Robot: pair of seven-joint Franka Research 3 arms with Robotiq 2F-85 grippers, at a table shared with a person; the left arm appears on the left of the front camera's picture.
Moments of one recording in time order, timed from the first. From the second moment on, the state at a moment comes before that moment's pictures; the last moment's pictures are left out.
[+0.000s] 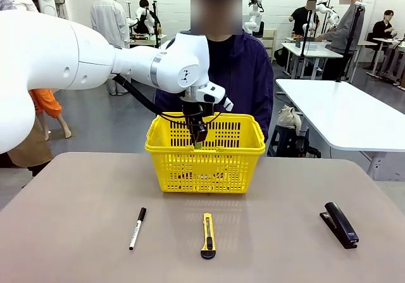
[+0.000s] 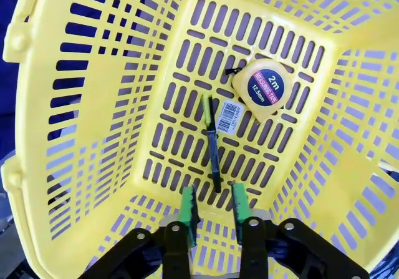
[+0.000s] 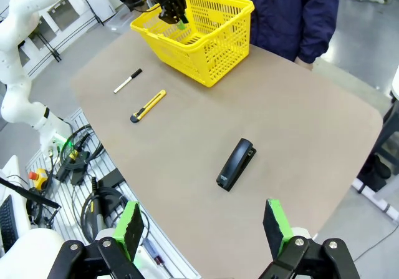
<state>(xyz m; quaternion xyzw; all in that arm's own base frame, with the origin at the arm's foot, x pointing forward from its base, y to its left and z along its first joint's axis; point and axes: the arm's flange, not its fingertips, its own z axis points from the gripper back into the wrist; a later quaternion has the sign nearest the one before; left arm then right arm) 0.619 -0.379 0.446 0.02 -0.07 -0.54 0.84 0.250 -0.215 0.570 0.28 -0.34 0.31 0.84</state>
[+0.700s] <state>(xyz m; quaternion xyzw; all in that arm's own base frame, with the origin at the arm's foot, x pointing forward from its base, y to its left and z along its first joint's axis) 0.618 -0.380 0.451 0.02 -0.07 -0.55 0.83 0.250 -0.215 0.570 0.28 -0.34 0.31 0.84</state>
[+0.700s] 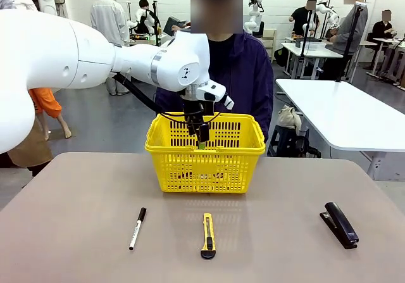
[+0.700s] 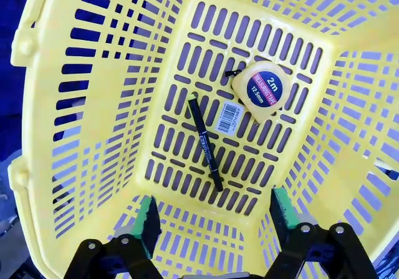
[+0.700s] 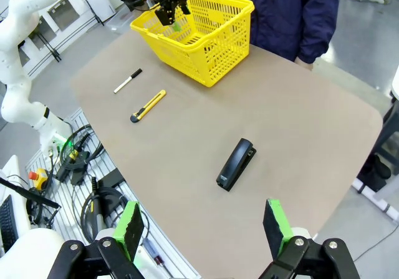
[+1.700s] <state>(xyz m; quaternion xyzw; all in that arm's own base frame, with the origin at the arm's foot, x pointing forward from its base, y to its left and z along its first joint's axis) 0.538 -0.323 0.562 0.06 -0.13 -0.51 0.85 0.250 -0.214 0.569 0.28 -0.34 0.31 0.84</state>
